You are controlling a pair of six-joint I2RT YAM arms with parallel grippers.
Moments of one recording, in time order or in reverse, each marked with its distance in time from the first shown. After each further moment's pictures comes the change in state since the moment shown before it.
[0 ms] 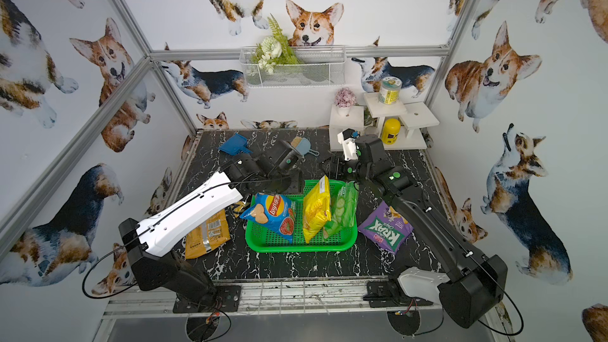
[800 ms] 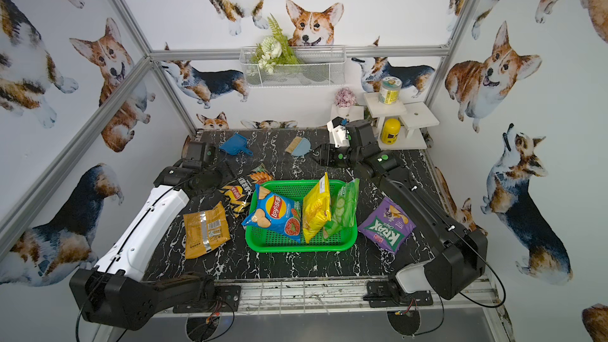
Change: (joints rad) left arm 0.724 -0.317 -0.540 0.275 0.109 0.003; right arm 0.002 0.185 0.192 0.000 -0.077 -0.007
